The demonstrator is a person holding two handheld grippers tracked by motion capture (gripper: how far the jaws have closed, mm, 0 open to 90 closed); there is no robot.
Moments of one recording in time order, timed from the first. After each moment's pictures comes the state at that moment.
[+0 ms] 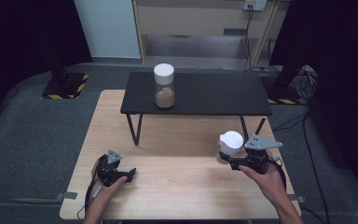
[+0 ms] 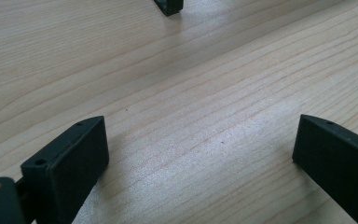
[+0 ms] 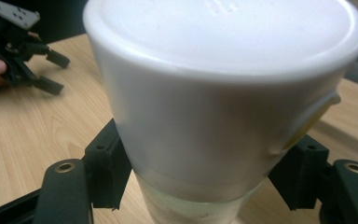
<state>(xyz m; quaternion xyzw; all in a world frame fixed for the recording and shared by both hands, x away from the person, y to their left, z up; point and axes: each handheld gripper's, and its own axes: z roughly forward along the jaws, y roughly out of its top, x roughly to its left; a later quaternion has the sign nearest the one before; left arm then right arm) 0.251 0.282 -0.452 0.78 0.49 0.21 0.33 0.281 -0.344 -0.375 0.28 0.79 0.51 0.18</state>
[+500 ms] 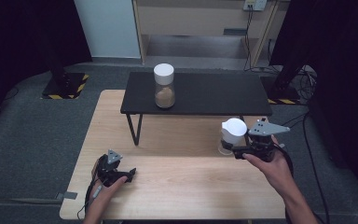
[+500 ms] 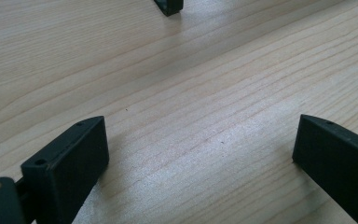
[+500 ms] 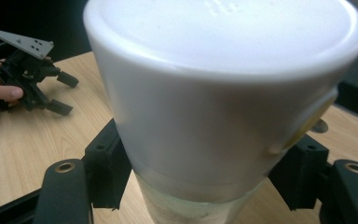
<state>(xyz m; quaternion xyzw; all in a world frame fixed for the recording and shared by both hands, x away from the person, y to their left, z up) 0.251 0.282 -0.452 0.78 0.49 0.21 0.33 0.293 -0.346 -0.326 0.26 0.79 0.52 0.18</state>
